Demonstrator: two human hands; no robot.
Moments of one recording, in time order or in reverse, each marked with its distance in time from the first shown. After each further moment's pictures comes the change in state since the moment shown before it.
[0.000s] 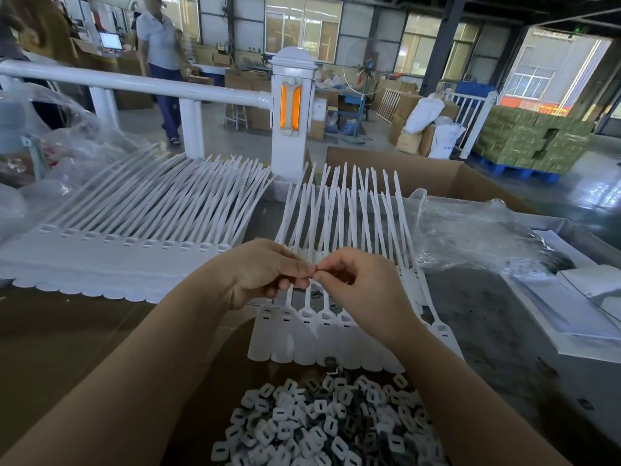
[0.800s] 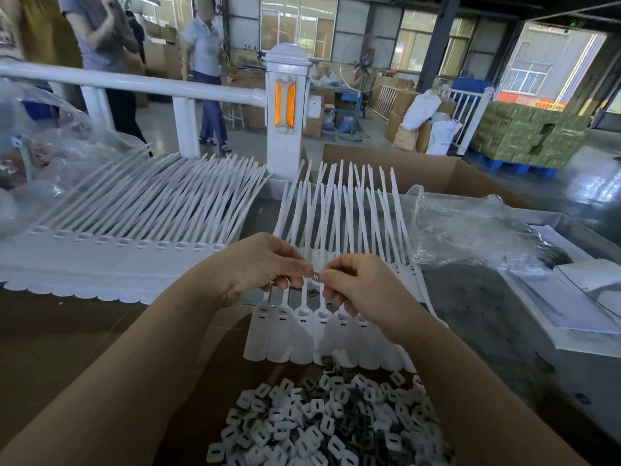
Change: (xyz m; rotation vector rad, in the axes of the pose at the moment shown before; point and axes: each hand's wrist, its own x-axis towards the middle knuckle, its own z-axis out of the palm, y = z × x) left_hand 0.000 0.004 0.002 0.276 0.078 0.132; right_hand 0.003 -0.003 -0.012 0.221 -0.211 0.329
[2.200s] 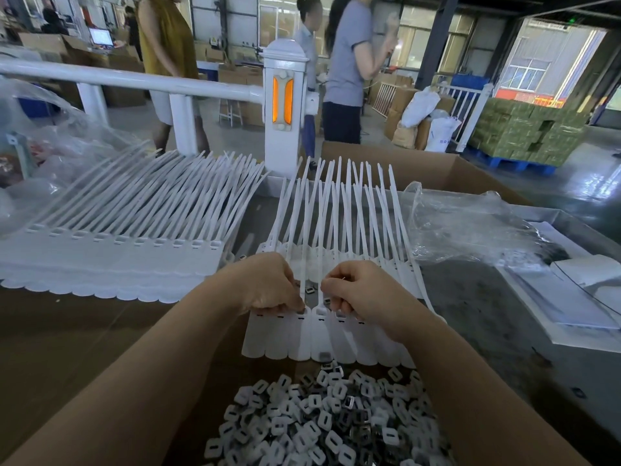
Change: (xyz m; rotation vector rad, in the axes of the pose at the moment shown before) left_hand 0.004 -0.006 0.019 0.334 -0.043 -0.147; right_hand 0.004 0.012 -0.003 -0.083 -0.051 0.170
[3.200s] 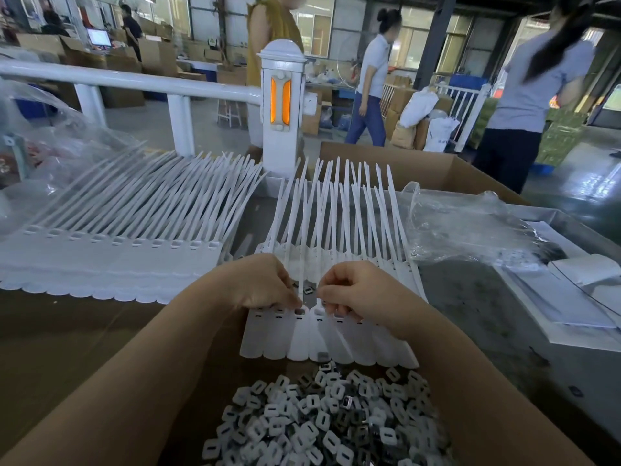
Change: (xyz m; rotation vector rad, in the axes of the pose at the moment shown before) left_hand 0.004 -0.009 -0.002 0.083 -0.012 0.010; right_hand -0.006 -0.002 -0.007 -0.075 -0.128 -0.066
